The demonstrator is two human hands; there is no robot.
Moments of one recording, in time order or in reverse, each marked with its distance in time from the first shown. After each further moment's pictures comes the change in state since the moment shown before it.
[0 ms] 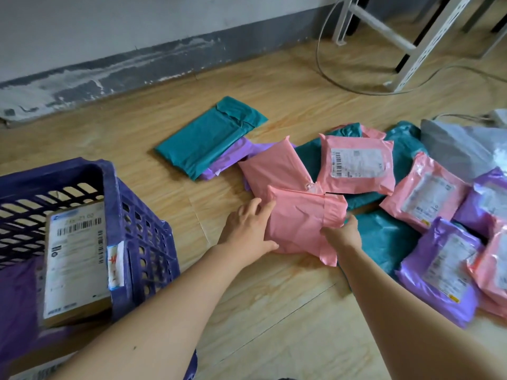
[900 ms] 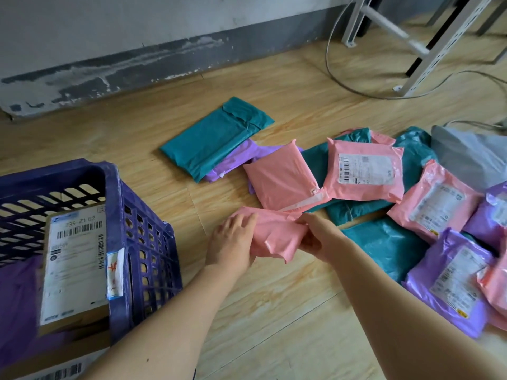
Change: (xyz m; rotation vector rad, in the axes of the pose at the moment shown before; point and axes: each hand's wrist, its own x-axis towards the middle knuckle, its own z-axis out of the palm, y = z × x) left_hand -0.004 -0.030 0.024 0.143 0.080 -0.131; right_hand -0.024 -0.046 0.026 0.487 -0.552 0.185
